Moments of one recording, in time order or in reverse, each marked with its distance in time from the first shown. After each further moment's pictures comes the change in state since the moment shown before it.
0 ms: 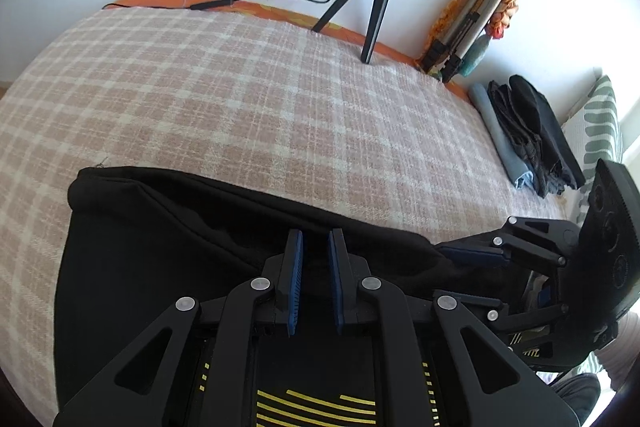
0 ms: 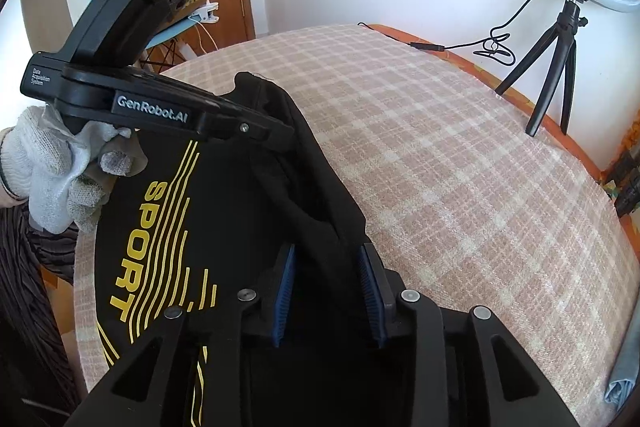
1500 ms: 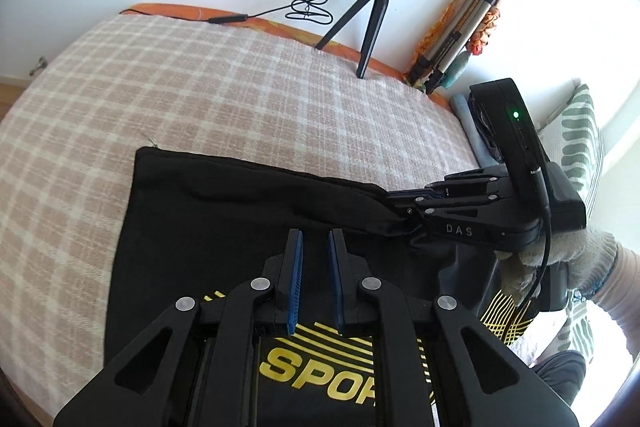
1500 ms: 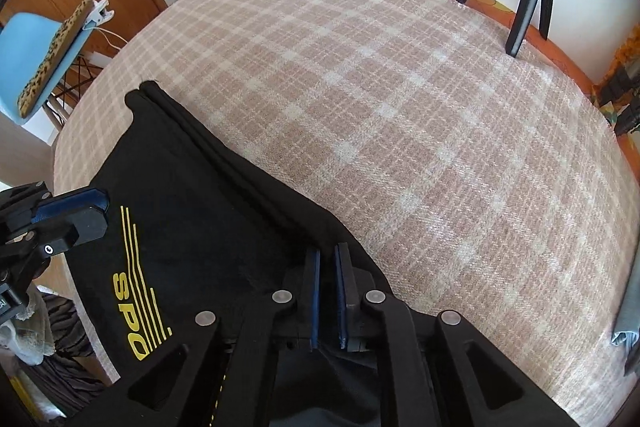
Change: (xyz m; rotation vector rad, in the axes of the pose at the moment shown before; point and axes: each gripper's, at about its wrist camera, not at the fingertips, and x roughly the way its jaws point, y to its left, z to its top) left arm -0.071 0.022 -0.014 0.009 -0.057 -0.043; right arm 0.056 -0.038 0.064 0.353 0.323 -0.058
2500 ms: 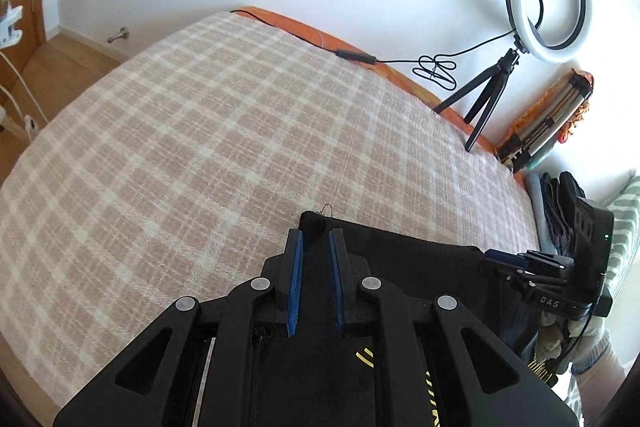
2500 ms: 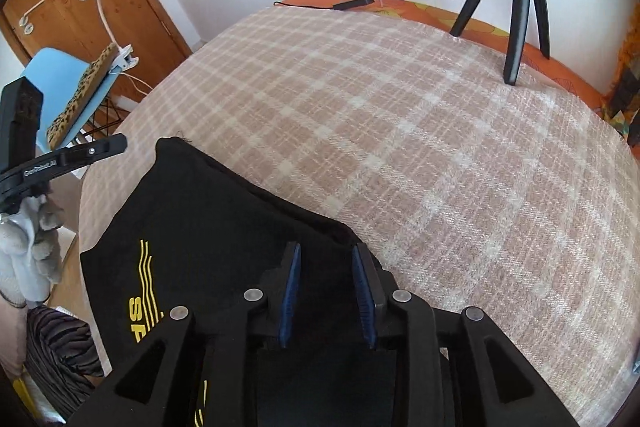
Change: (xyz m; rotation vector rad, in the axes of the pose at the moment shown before) left arm -0.009 0.102 0.034 -0.246 -0.090 0.178; right arm 0.005 -0.026 0.007 0.025 -0.166 0.102
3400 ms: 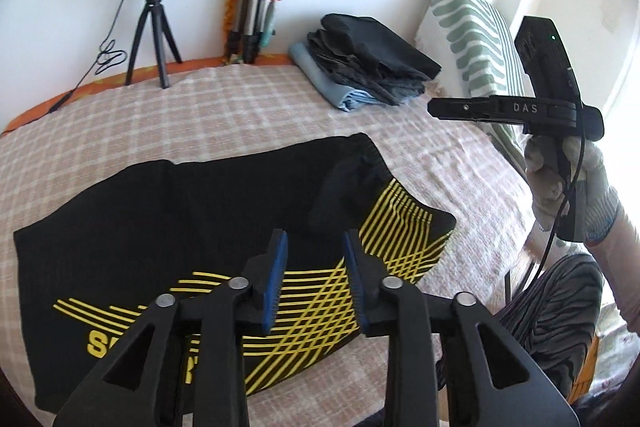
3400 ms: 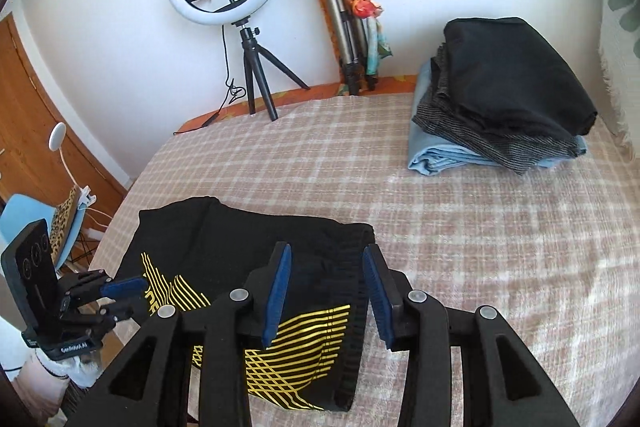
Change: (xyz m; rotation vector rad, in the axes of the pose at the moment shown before) left arm -0.045 -0.245 -0.158 0.721 0.107 -0.409; right arm -0.247 -0.088 -0.212 0.449 -0.370 -0.204
